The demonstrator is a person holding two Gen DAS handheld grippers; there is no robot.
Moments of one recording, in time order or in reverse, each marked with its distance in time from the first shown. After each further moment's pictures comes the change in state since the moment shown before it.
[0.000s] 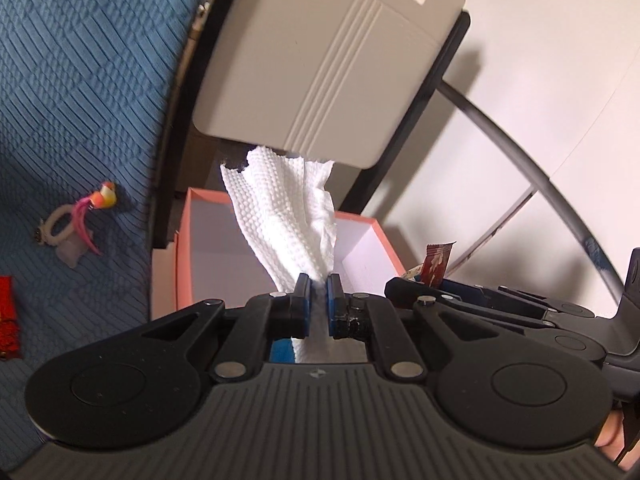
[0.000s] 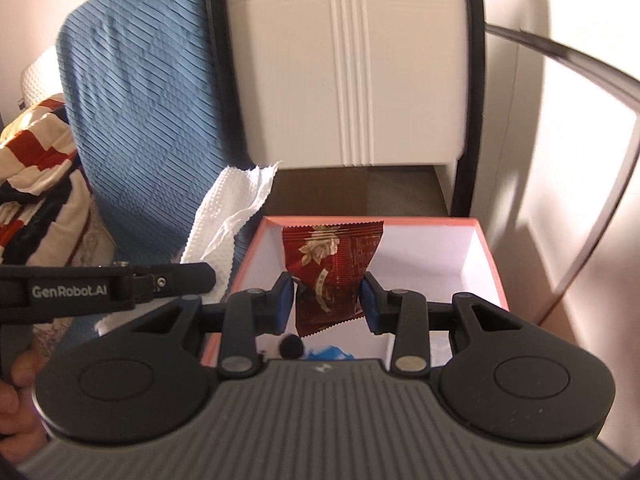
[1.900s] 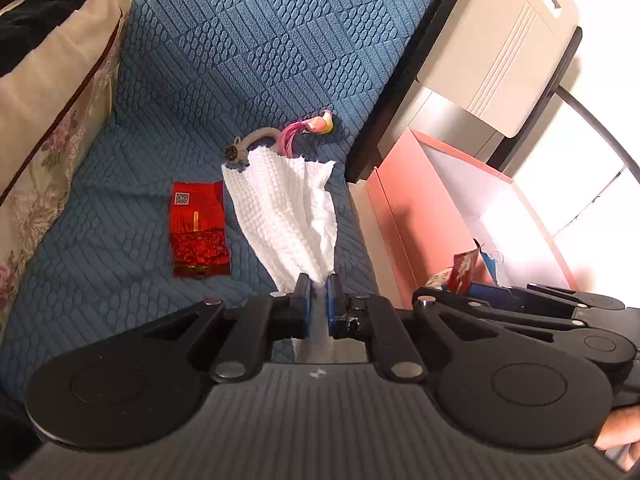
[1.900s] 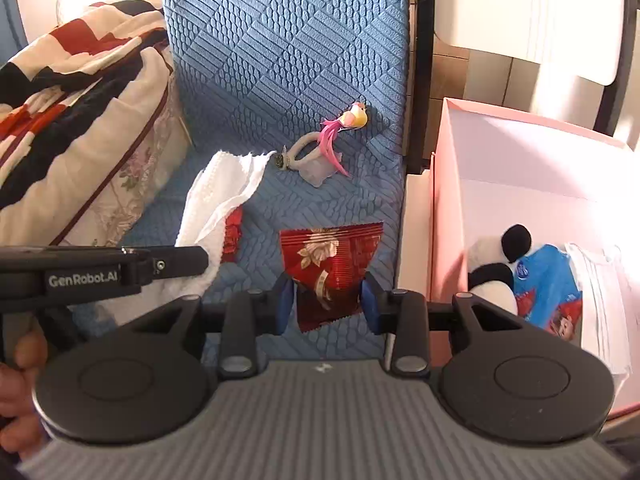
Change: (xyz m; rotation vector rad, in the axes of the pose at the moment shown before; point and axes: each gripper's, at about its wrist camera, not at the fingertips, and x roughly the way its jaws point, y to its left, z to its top) left arm -0.085 0.198 -0.073 -0.098 0.032 0.179; right arm 0.060 0.193 -0.084 -0.097 0.150 0.079
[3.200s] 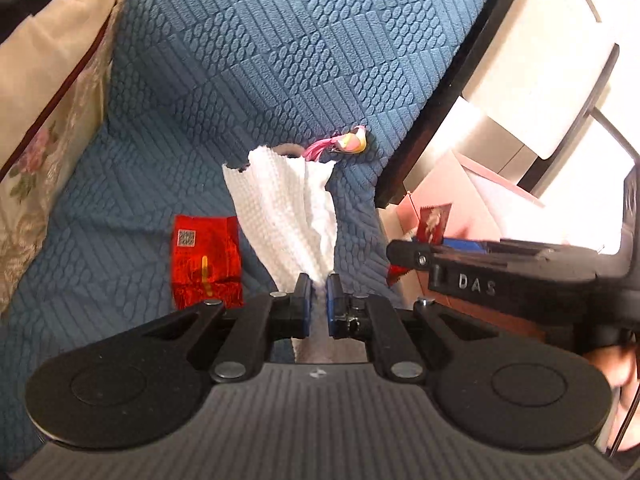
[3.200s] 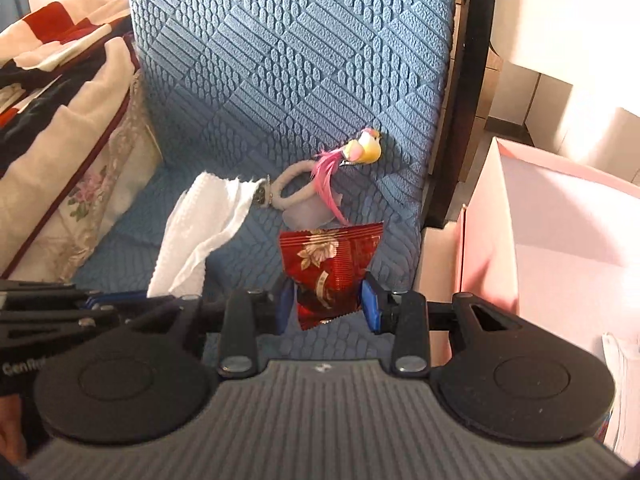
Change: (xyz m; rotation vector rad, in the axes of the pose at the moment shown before) left arm 0.063 0.033 0.029 -0.026 -0.013 0.008; right arm 0.100 -0.004 0.058 -0.069 0.026 0.008
